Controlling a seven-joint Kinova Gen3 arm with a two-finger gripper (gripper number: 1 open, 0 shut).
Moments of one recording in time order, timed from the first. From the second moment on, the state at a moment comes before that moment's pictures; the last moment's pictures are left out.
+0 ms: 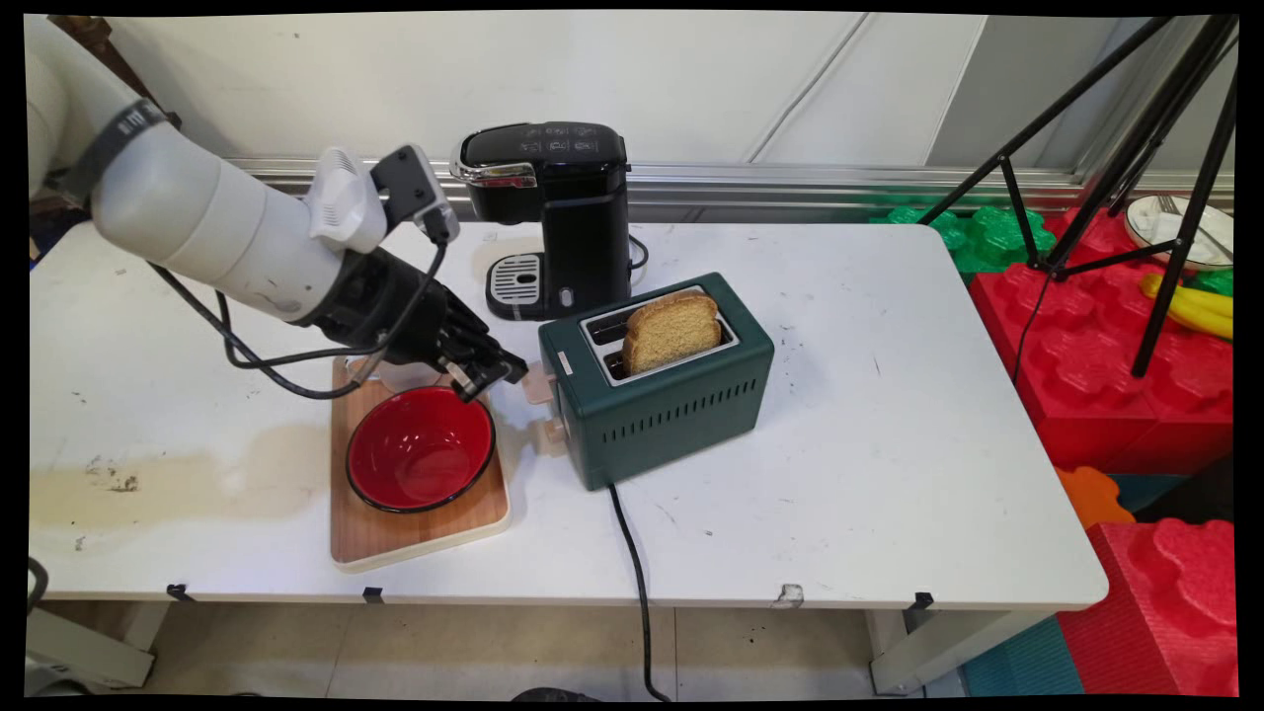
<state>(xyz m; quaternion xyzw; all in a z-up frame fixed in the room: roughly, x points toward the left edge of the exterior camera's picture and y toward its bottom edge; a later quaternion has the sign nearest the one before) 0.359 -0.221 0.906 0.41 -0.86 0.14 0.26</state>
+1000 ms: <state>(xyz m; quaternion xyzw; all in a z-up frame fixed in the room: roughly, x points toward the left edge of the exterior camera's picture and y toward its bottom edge) 0.360 -0.233 0.867 0.41 -0.86 0.13 0.28</state>
